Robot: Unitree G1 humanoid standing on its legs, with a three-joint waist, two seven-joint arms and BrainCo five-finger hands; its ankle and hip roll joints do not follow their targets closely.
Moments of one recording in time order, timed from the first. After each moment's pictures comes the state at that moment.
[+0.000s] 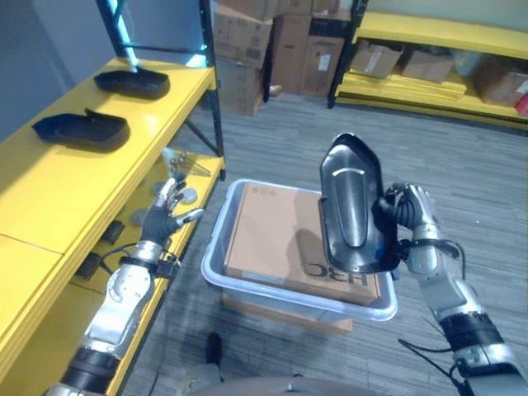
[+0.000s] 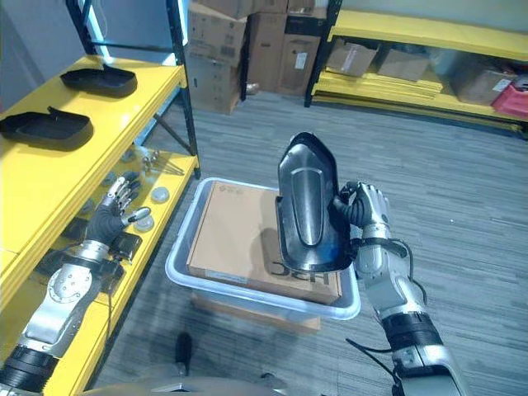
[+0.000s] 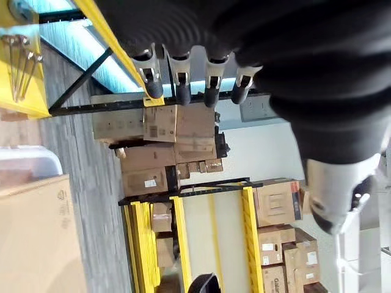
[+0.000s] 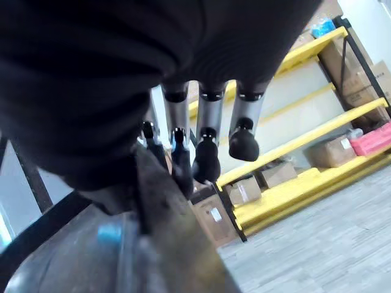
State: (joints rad) left arm 0.00 0.42 -0.21 -0.08 -0.33 -0.16 0.06; right arm -0.16 -0.66 0.05 0.17 -0.48 -0.02 -0.34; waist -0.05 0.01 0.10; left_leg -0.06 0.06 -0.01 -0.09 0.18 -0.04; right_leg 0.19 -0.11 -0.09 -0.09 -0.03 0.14
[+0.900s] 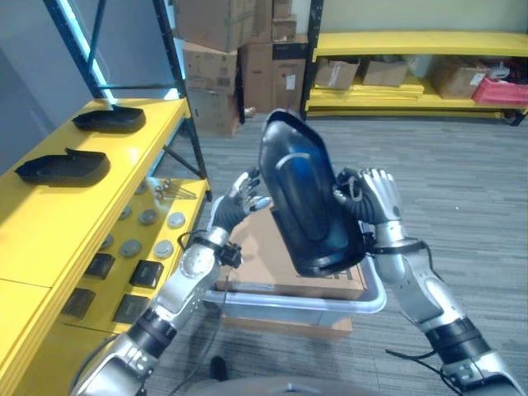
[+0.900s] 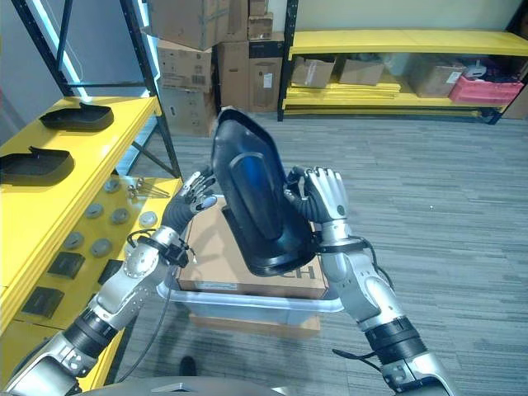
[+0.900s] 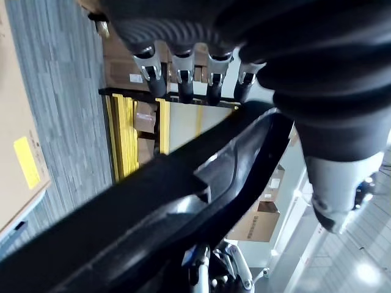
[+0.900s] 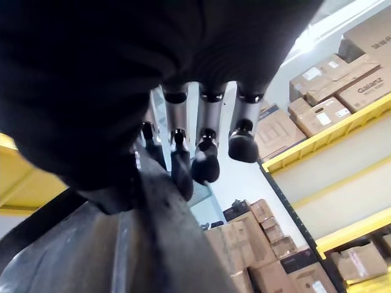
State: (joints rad) left arm -0.30 0.29 -0.52 0.03 -0.53 -0.11 0.13; right arm -0.17 -0.62 0.24 -0.07 -0.62 -0.13 -0.51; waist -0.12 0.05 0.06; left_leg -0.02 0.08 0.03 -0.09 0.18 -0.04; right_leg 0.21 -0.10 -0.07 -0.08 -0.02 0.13
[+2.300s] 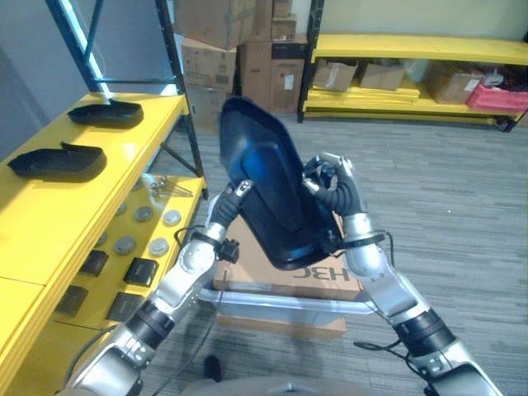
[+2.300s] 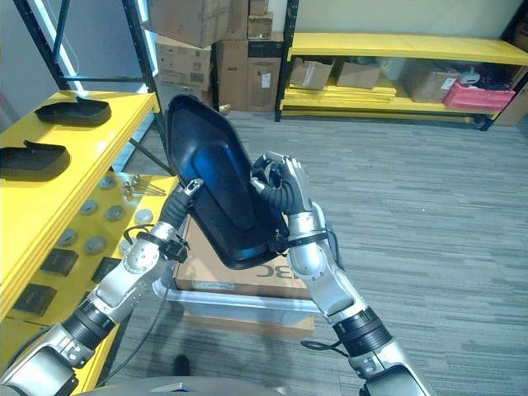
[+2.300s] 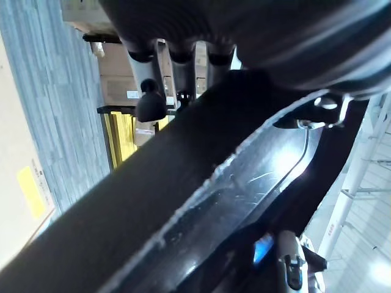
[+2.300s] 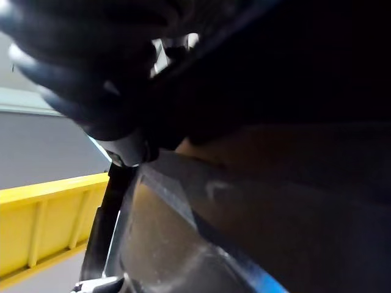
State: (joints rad) left arm -0.32 0.34 -0.55 0.09 -0.43 -0.15 0.18; right arm -0.23 -0.49 0.35 -0.14 -0.23 -0.17 -0.43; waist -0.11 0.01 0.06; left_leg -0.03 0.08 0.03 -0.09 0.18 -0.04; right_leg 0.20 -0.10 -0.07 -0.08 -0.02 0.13
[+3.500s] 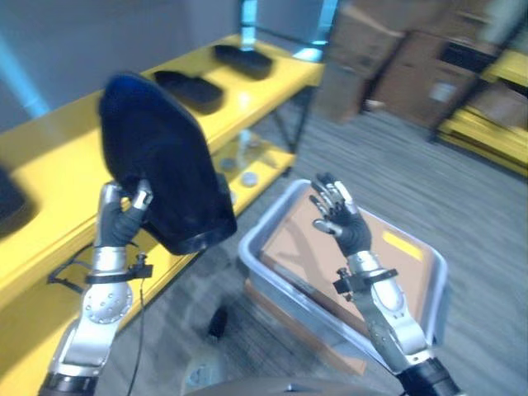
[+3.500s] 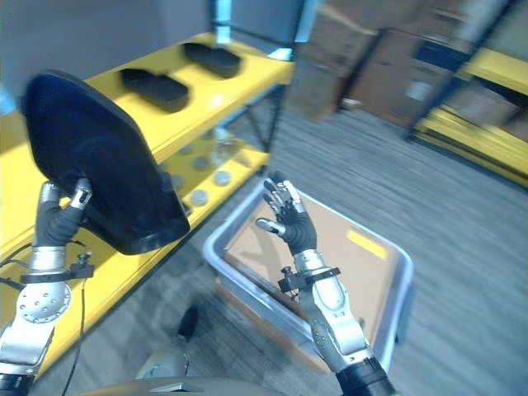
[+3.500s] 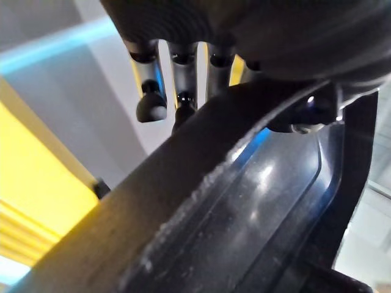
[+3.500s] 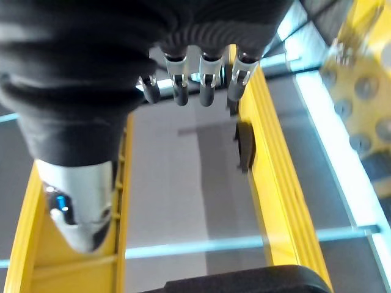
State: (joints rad) left arm 0.11 0.49 0.02 -0.30 0.16 -0.28 0.41; right arm -0.01 -0.43 0.27 -0.17 0.57 -0.34 0.01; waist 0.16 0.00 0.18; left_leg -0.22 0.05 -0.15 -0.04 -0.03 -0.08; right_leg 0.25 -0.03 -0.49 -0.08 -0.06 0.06
